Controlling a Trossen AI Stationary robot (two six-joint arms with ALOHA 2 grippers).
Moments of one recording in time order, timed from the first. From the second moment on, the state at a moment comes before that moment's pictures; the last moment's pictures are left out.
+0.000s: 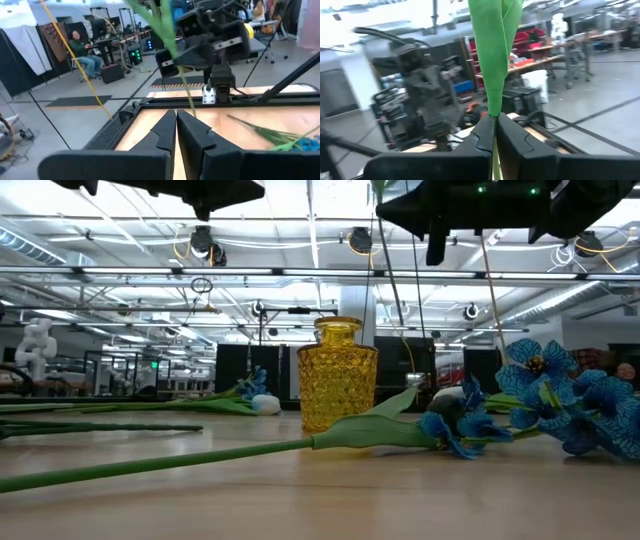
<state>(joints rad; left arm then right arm) 0.04 0.94 0.65 0.28 -0.21 0.17 -0.13 1.18 0.57 0.79 0.15 0.26</state>
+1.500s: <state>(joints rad) 0.12 1.28 0.65 0.63 0.02 -0.02 -0.08 1.47 0.81 0.82 0.13 0.23</state>
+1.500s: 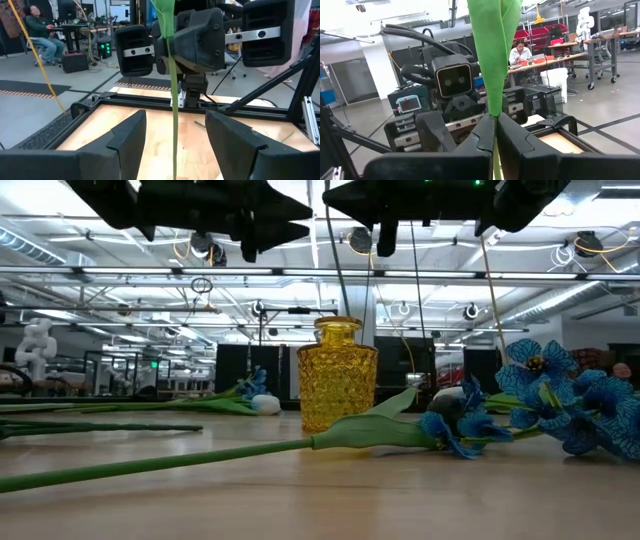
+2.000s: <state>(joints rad) 0.16 1.29 0.65 0.68 0.10 -0.02 -0.09 1.47 0.81 0.83 0.13 0.22</state>
